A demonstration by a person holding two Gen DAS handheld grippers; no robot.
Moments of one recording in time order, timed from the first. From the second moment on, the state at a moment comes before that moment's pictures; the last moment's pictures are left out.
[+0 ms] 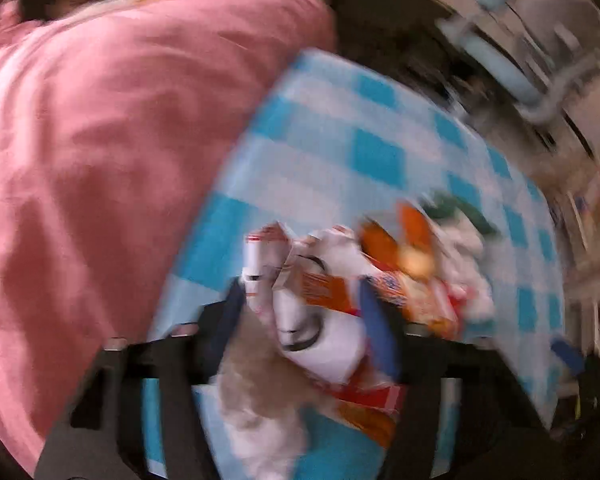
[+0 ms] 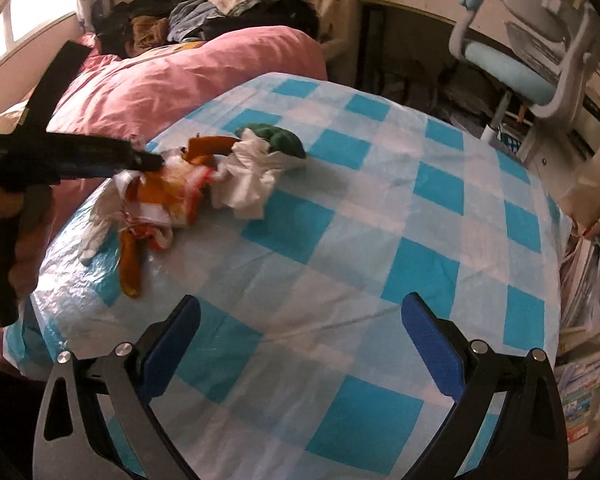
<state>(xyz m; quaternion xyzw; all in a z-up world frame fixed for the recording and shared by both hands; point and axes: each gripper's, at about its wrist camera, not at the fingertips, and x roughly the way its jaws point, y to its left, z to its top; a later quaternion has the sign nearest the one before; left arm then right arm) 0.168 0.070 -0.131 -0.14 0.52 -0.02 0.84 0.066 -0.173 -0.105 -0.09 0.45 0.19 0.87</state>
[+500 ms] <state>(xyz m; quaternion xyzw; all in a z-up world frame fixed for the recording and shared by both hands) 0.108 0.055 -0.087 -0.09 0.50 -0.02 0.86 0.024 -0.132 -0.114 -0.08 0.49 0.36 0.79</state>
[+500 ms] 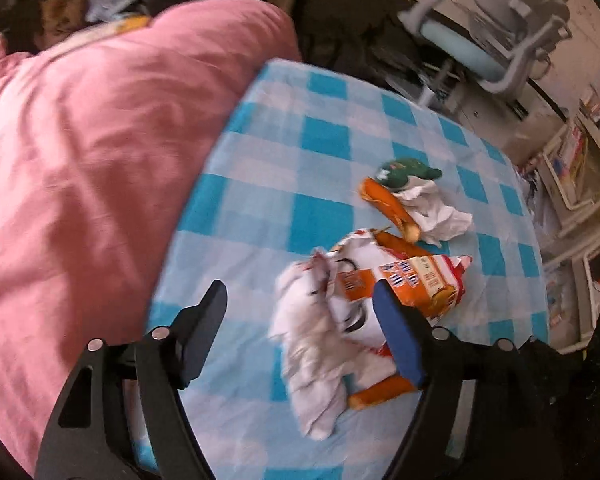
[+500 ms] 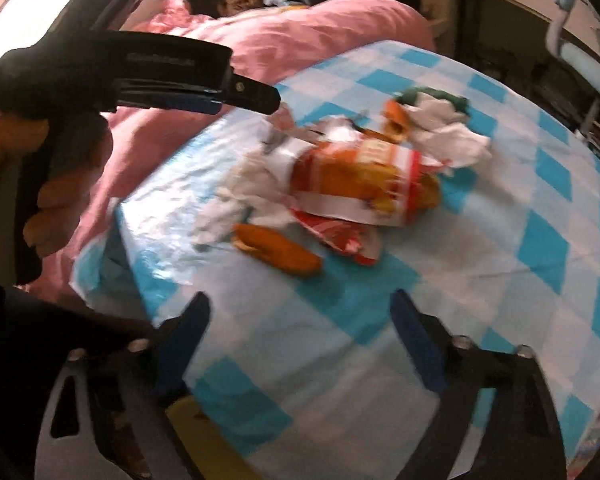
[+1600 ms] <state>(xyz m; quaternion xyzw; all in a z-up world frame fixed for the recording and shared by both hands) 0.091 0.043 -0.103 -0.02 0.53 -0.05 0.84 0.018 -0.086 -0.126 -0.16 0.43 0.36 0.81</state>
